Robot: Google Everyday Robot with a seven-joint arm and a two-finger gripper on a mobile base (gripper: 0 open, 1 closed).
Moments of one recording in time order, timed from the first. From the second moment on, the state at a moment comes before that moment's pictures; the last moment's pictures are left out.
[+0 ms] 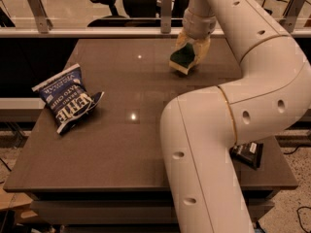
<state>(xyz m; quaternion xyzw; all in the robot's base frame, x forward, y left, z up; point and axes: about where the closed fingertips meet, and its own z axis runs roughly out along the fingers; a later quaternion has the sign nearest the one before) 0.734 -0.136 0.847 -0.91 0.40 -0.02 0.06</state>
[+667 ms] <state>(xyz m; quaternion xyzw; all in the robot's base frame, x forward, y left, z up) 0.723 -0.150 0.913 -0.91 0.41 -0.09 0.07</state>
